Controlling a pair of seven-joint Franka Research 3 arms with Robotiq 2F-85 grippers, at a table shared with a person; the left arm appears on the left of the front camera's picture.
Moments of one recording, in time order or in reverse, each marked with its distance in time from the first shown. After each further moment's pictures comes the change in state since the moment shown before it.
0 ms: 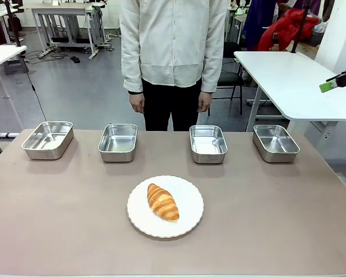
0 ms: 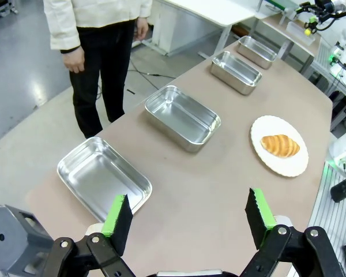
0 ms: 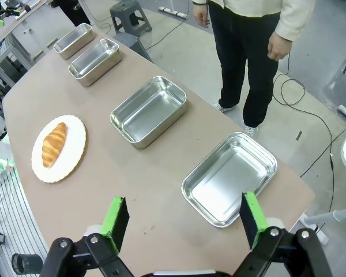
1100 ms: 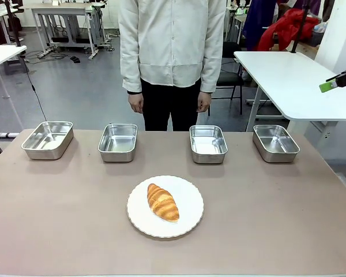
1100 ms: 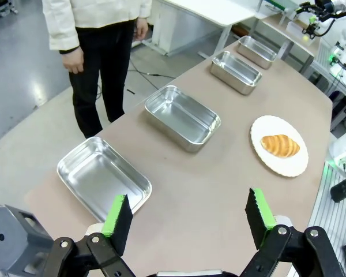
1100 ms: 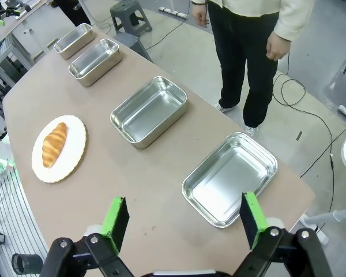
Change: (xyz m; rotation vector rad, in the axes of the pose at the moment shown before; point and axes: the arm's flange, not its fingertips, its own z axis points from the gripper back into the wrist) left arm 0.000 0.000 0.000 0.000 0.000 0.000; right arm 0.000 0.000 0.000 0.001 0.000 0.000
